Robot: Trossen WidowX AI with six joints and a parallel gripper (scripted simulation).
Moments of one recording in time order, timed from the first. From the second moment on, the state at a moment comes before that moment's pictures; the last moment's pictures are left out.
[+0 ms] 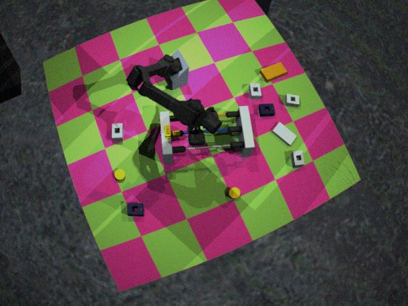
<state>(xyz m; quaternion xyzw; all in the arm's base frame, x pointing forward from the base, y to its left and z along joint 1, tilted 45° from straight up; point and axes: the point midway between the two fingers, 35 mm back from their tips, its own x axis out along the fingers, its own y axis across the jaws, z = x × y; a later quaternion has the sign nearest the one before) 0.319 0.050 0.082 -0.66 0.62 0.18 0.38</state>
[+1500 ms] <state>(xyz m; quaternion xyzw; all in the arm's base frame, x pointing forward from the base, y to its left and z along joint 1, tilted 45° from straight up) 0.329 0.010 0.041 -0.66 0.63 0.18 0.38</state>
